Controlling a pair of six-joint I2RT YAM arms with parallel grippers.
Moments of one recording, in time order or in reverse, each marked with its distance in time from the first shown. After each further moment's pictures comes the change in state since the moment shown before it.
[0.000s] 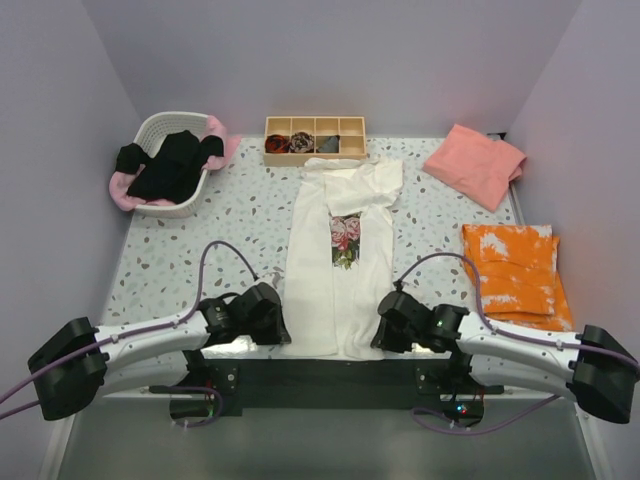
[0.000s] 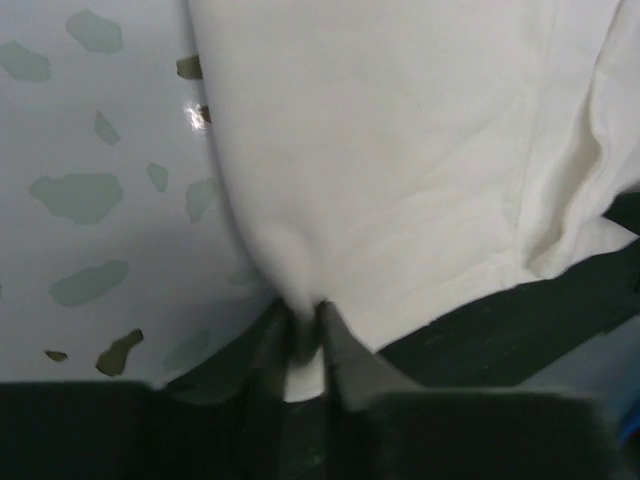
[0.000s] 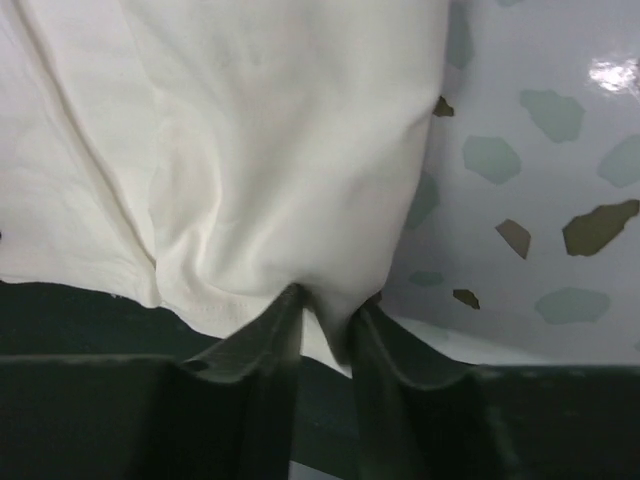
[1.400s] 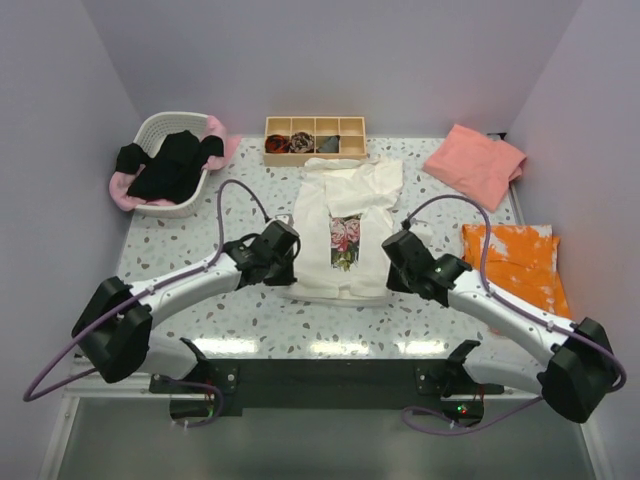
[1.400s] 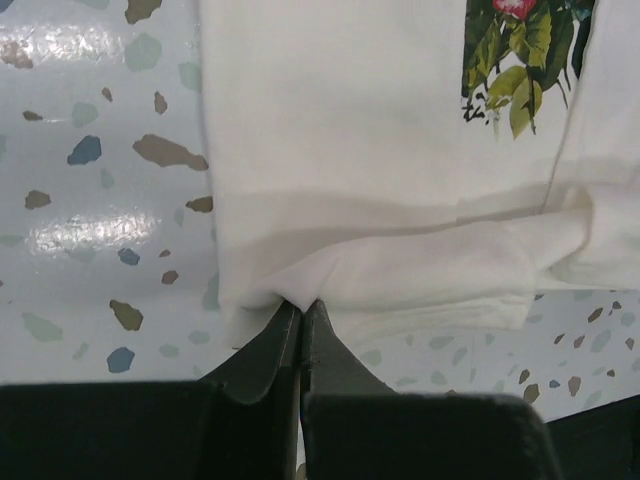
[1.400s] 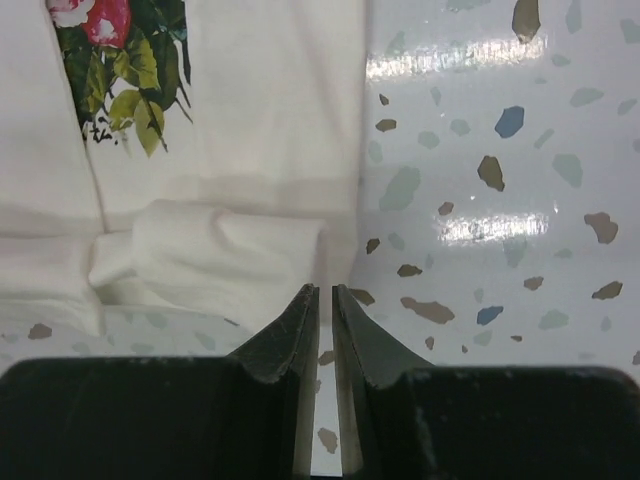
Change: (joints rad) left arm 0.220 0.338 0.477 -0.166 -0.158 0.270; right arm -0.319 0.172 0.366 -0.101 0.254 -0.436
